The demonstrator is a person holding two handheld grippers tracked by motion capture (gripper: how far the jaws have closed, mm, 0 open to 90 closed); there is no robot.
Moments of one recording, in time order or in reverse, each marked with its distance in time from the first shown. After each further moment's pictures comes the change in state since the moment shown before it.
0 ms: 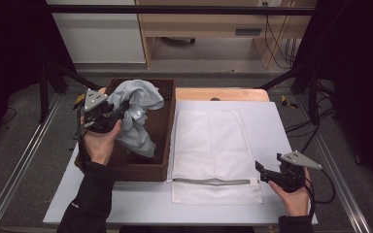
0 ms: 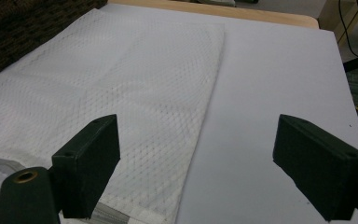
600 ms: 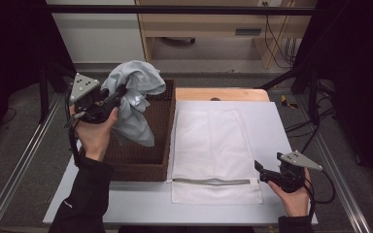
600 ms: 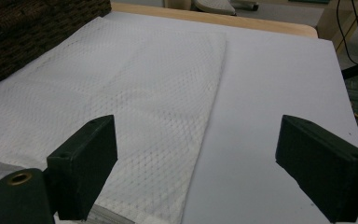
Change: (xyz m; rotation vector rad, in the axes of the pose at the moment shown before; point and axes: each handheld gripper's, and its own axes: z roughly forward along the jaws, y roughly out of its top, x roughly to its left) left arm -0.019 0.048 -0.031 -0.121 -0.025 0.020; right arm 0.004 0.002 -0.003 -0.025 0.001 -0.008
